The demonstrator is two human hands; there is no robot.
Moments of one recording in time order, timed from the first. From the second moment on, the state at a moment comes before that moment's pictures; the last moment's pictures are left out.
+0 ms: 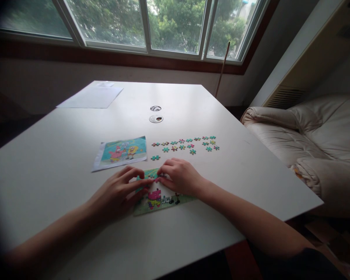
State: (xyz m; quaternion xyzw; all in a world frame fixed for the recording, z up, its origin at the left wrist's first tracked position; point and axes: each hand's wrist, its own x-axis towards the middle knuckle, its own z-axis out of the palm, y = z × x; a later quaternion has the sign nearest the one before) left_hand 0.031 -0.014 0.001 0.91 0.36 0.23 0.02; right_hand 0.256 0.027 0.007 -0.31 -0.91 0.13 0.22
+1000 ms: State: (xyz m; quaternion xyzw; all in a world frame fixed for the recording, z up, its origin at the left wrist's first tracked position) left_hand 0.032 -0.014 0.001 0.91 0.36 0.23 0.02; right_hand 0.263 0.030 0.013 -0.29 -0.92 0.14 0.22
